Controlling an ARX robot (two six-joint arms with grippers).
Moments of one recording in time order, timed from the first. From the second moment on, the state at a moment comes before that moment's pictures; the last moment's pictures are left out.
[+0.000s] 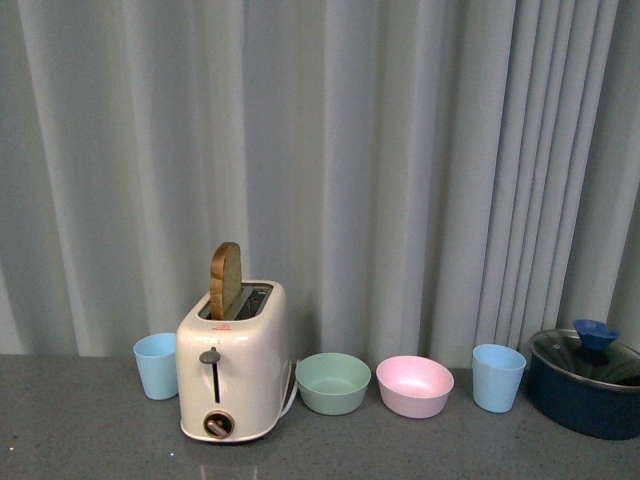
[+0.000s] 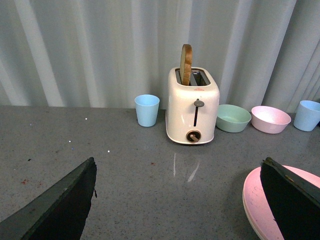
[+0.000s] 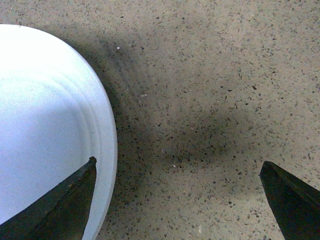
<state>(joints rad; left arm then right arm) 0.00 0.00 0.03 0.00 0.00 0.00 -0.64 1.94 0.69 0.39 -0.38 -0.31</state>
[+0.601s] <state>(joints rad) 0.00 0.00 0.03 0.00 0.00 0.00 -0.58 2.10 0.90 0.13 -0.43 -0.17</state>
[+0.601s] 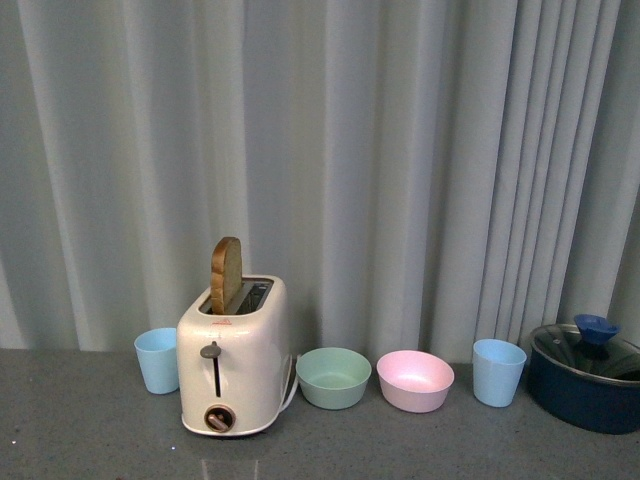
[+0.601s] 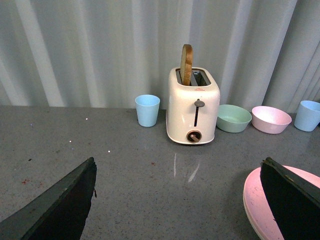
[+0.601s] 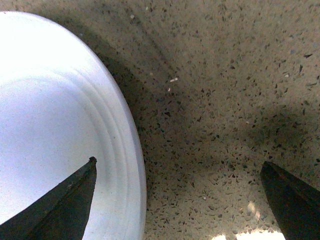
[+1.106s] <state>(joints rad) 0.00 0.00 0.03 0.00 0.00 0.00 -0.52 2.15 0.99 -0.01 -0.37 -0.19</state>
